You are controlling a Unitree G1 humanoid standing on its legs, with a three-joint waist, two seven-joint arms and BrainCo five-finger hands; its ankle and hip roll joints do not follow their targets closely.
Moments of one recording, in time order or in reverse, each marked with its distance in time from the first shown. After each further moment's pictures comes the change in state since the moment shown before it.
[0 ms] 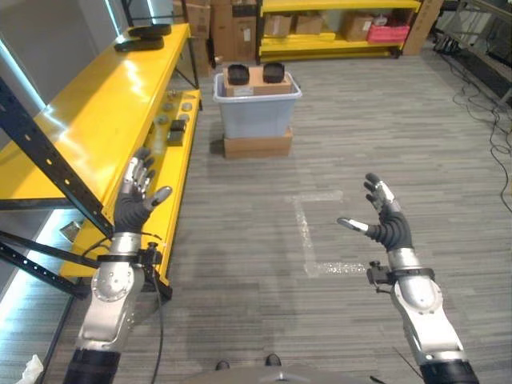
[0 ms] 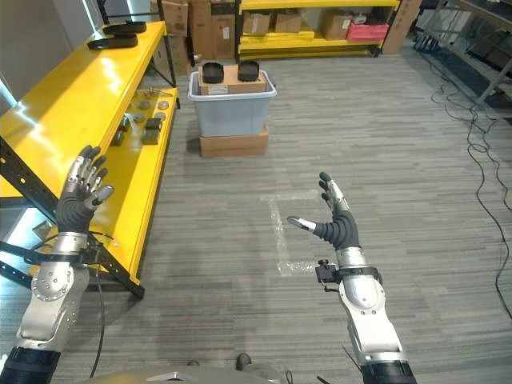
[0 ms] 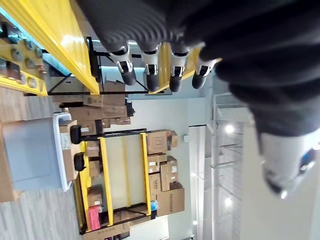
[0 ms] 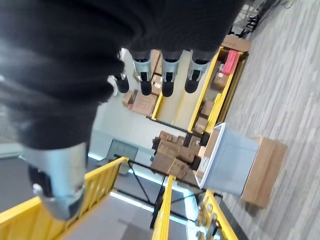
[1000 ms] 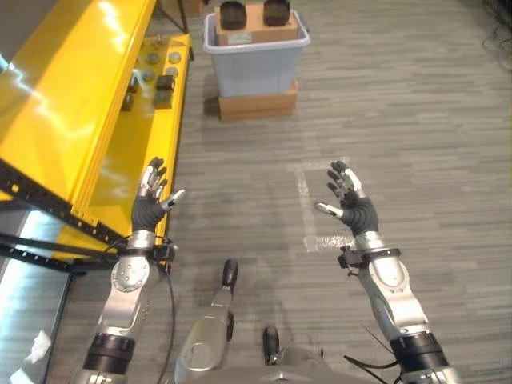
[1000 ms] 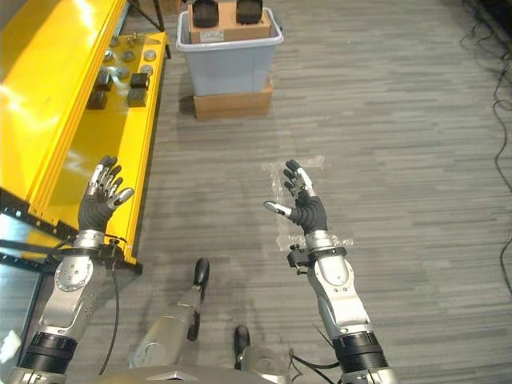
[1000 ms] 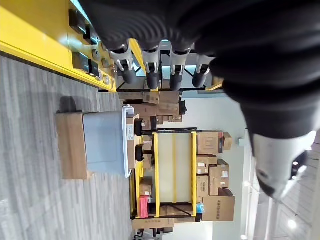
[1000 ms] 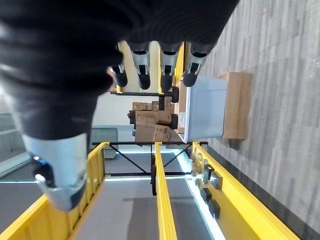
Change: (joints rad) left arm -0.112 -0.052 -0.069 0.243 -0.008 0.018 0.023; right arm -0.183 0.081 0.136 0.123 0.251 0.003 0.062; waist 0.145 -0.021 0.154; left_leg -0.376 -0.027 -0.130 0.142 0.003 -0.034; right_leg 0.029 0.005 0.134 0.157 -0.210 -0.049
